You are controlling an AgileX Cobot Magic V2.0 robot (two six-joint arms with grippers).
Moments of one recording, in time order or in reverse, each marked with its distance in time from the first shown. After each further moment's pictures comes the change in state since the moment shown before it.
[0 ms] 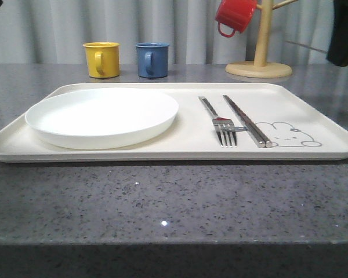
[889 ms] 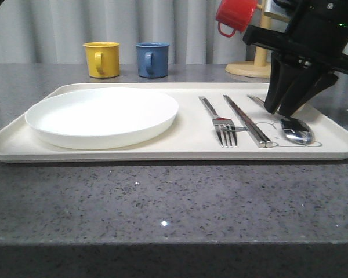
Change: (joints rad) left arm 0.000 0.000 0.000 0.000 -0.006 0.000; right arm 0.053 0.139 0.090 0.135 -0.196 0.175
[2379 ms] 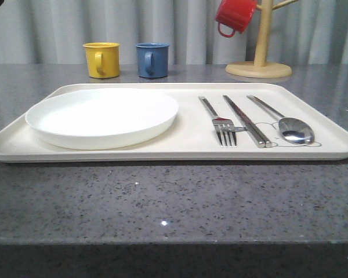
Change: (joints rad) left arm 0.000 0.000 0.000 0.000 0.000 0.037; right arm 0.199 -1.191 0.472 -0.265 0.163 -0.092
